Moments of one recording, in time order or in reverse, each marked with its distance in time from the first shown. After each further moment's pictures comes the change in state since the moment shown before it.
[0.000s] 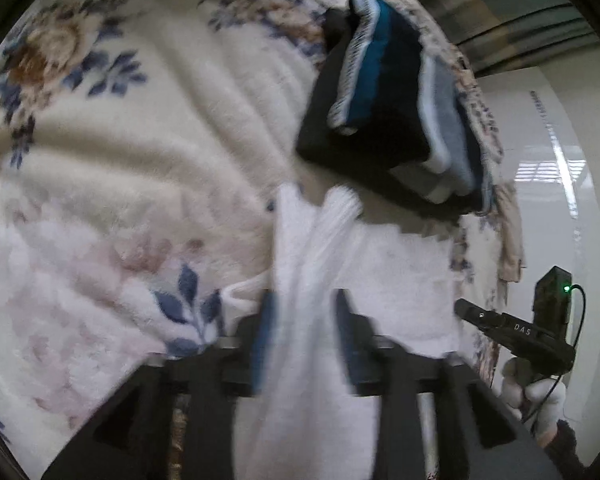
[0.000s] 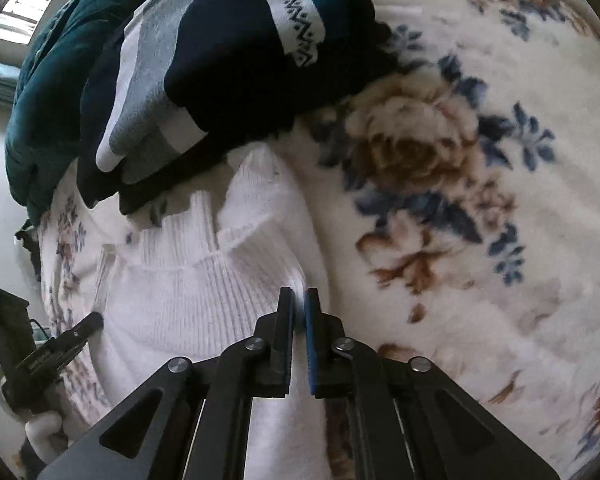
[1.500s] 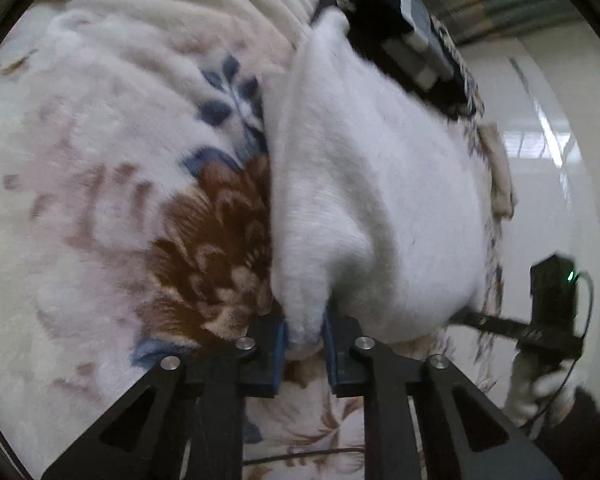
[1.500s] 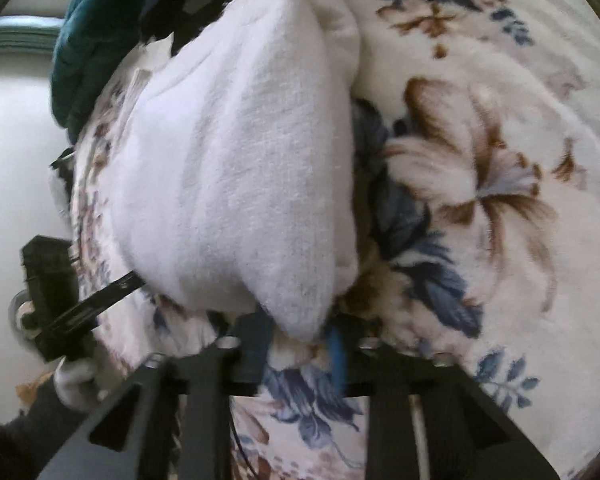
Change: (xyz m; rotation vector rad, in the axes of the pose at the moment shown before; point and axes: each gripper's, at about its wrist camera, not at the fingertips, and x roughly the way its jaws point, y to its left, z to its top) left arm -0.006 0.025 -0.134 0.004 0.051 -0.053; right arm 0.015 -0.010 -0.164 -0.091 0.137 0.055
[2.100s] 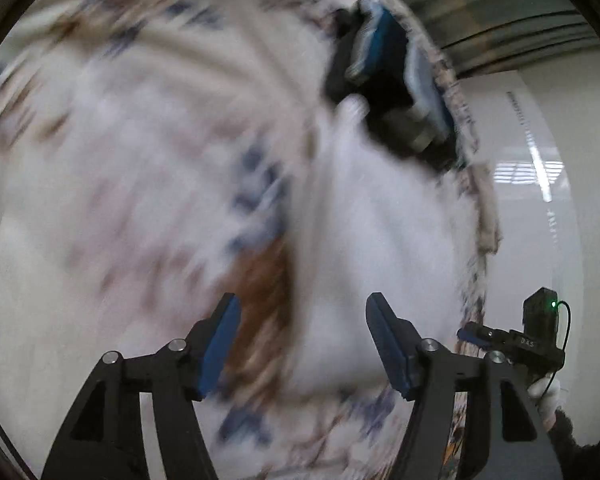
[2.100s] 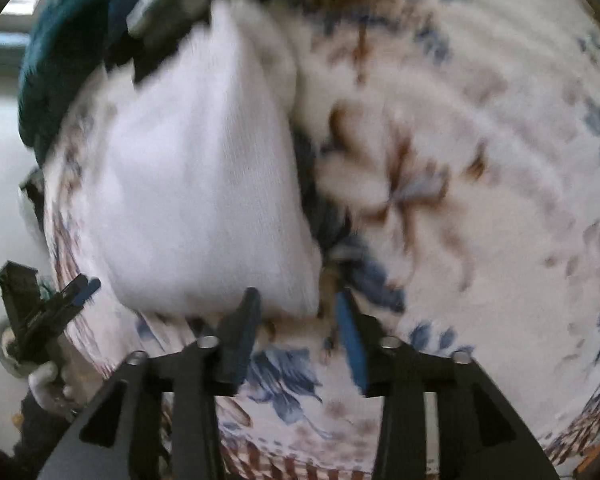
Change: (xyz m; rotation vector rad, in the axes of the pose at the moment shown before) left arm -0.046 0.014 0.040 -0.022 -0.068 -0.032; right arm -0.054 -0.019 0.022 0.127 -0.058 -0.035
